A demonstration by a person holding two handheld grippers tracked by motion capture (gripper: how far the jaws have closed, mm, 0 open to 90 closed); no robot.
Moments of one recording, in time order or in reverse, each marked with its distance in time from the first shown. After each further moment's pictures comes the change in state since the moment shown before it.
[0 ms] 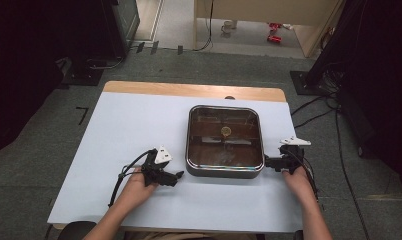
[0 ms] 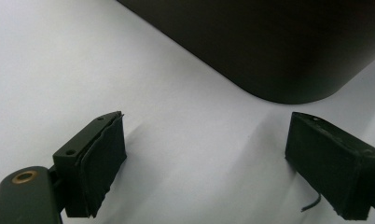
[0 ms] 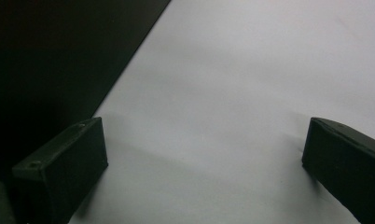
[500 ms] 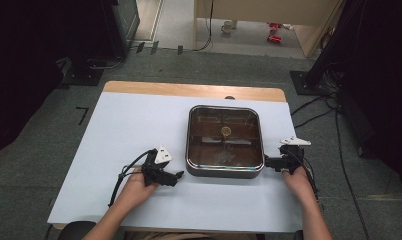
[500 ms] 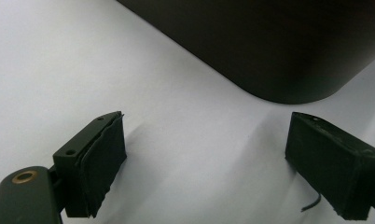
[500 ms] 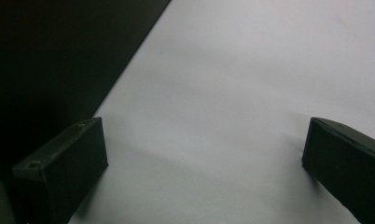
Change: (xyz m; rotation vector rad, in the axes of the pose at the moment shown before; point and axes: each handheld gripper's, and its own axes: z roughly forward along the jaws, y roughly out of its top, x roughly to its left) left arm 0.000 0.000 0.000 0.003 0.002 -0.004; right arm 0.000 0.000 0.000 0.001 0.000 -0.001
